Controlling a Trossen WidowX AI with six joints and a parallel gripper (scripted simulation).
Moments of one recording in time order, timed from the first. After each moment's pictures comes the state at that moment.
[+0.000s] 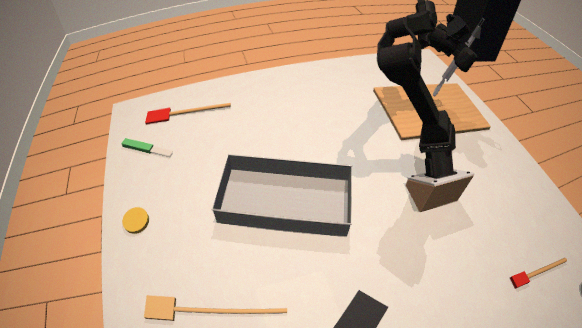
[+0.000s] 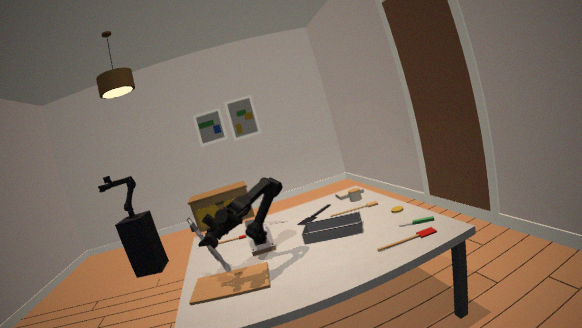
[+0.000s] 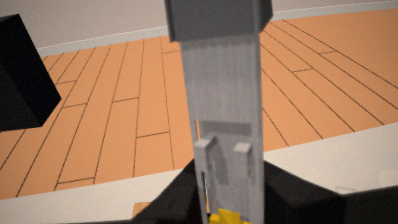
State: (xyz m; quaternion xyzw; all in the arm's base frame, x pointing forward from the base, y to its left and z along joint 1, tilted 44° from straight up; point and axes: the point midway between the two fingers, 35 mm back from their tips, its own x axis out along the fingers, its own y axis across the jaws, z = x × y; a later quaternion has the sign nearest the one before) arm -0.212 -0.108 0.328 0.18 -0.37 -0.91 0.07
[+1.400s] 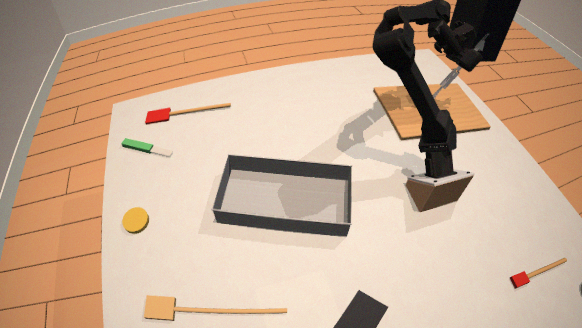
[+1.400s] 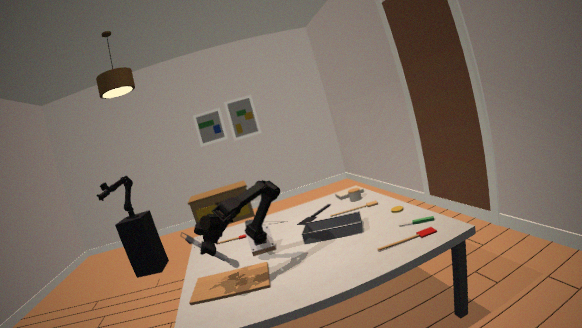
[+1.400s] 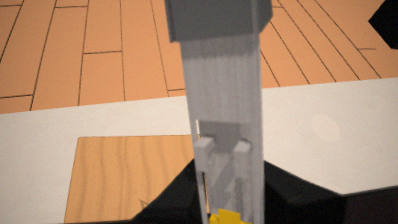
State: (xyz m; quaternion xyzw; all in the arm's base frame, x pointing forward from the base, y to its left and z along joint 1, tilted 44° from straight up) arm -0.226 -0.127 0.299 0.35 -0.26 -0.89 0.09
